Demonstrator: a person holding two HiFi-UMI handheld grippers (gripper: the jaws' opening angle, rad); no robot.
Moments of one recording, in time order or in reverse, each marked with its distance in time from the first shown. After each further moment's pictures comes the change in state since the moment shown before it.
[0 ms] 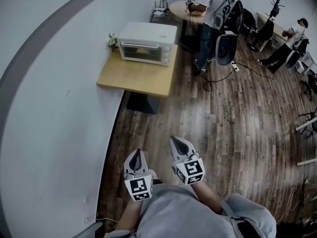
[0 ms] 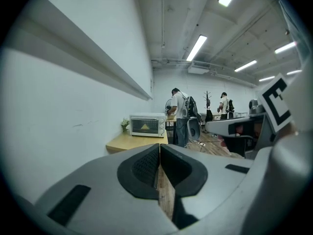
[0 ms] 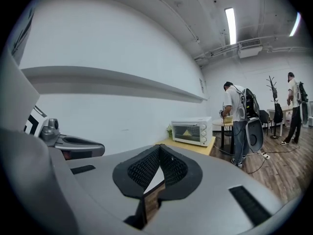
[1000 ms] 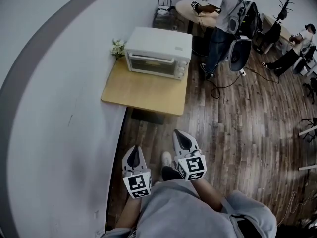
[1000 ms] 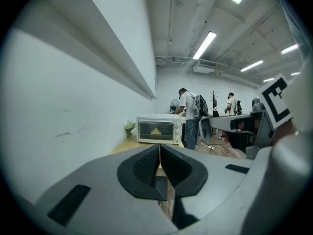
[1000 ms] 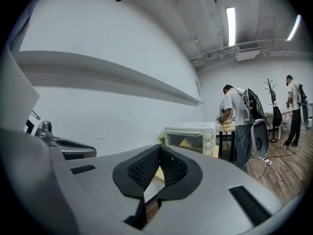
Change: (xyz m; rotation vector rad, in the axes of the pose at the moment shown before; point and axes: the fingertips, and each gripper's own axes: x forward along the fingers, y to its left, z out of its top) left arm 0.172 0.130 0.040 -0.017 0.006 0.014; right arm 0.209 -0.038 0.041 -0.001 -0.038 -0.082
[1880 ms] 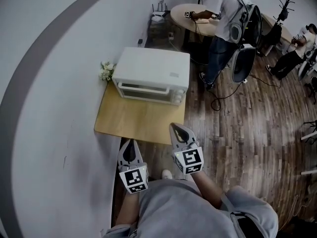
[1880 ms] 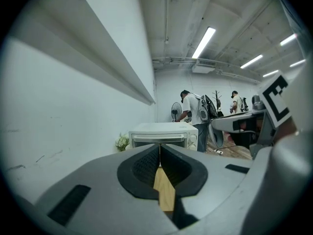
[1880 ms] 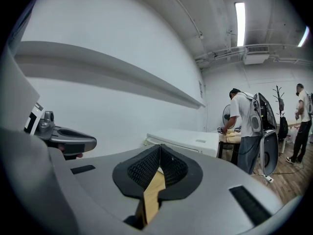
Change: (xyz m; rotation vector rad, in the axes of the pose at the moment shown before) left arm 0.214 0.020 0.084 0.060 -0.066 0.009; right arm 0.187 -0.116 0.049 -0.095 0.000 0.002
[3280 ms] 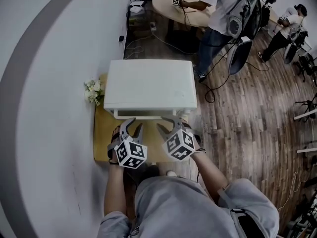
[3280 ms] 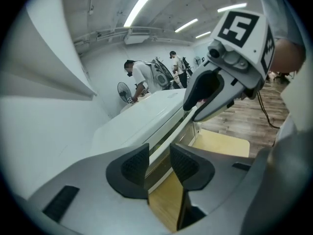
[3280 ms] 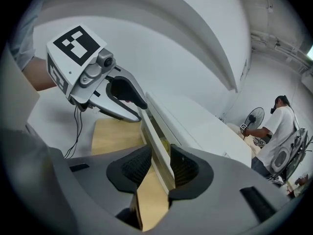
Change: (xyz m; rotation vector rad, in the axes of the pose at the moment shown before) left arm 0.257 0.010 -0.003 0.648 0.273 -0.537; right arm 0.204 -0.029 -0.053 -0.419 0.518 0.182
